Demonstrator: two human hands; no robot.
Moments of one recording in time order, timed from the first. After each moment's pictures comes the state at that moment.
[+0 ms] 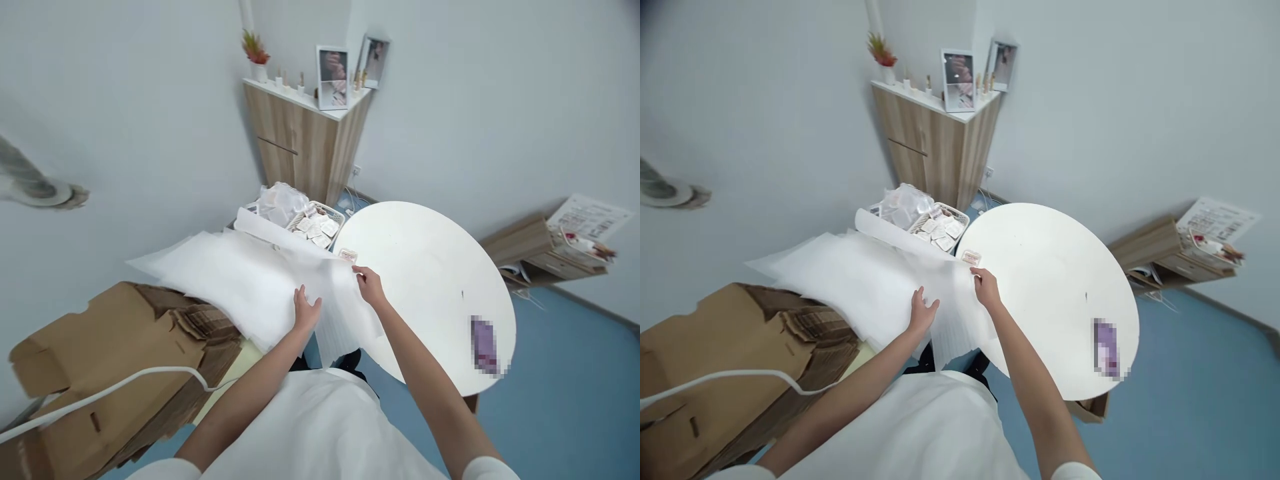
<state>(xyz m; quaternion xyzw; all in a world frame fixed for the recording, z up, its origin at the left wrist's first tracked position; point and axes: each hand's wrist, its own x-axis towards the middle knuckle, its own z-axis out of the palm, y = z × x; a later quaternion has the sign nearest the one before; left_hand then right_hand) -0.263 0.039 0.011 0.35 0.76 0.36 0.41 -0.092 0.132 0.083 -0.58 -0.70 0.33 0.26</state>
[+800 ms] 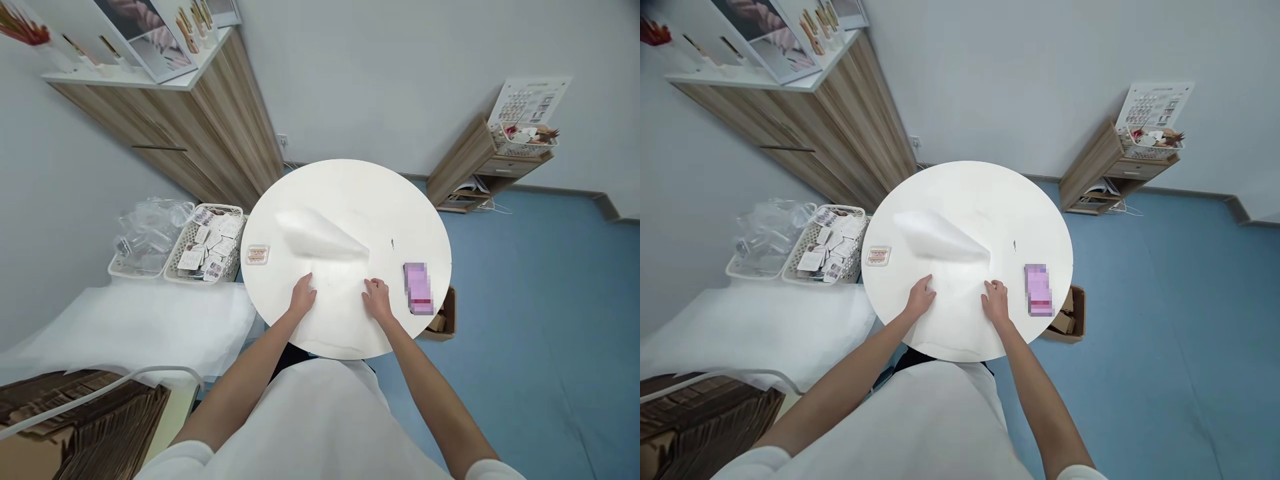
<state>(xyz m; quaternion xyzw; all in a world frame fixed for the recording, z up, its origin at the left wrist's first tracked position) -0.050 0.104 -0.007 0.66 0.64 0.15 0.37 0.186 0.046 -0.007 -0.76 -0.57 0.25 0.16</state>
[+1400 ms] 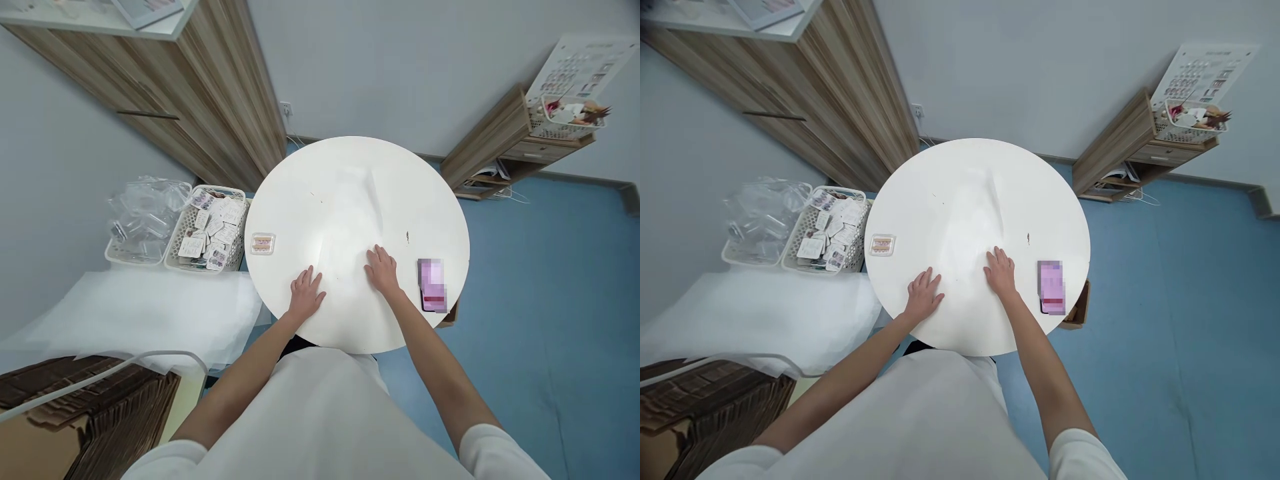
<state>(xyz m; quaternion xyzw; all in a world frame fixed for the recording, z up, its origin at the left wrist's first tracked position) -0.070 0.087 0.006 0.76 0.58 0.03 0.28 0.180 0.113 0.003 -0.71 -0.68 0.16 0.05</state>
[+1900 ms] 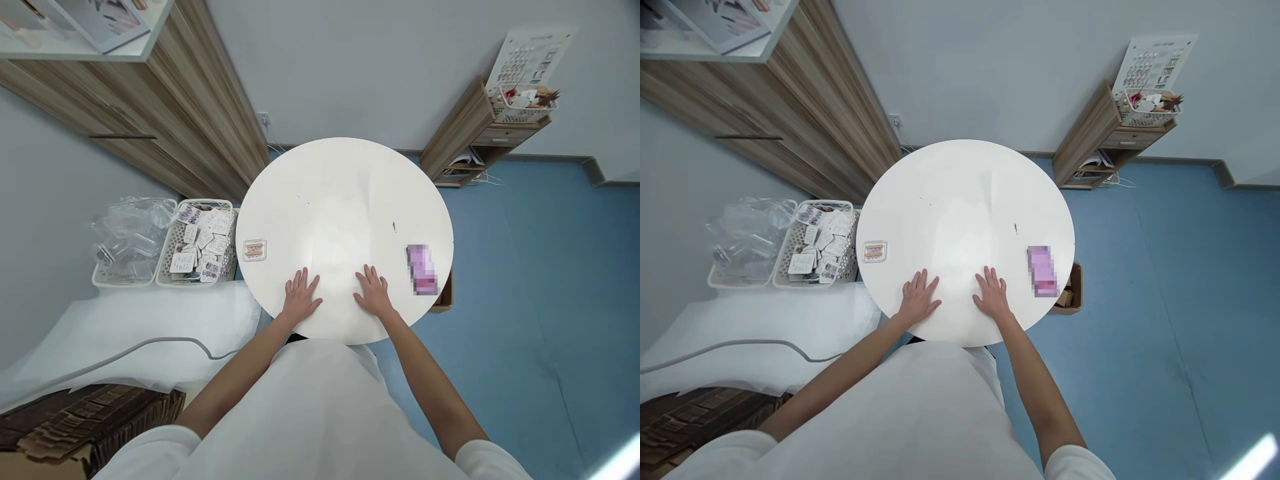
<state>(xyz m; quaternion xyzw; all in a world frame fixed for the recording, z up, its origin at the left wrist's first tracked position) -0.084 0.084 0.004 0.81 0.53 0.01 0.27 0.156 0.031 0.001 -0.70 -0.68 0.22 0.00</state>
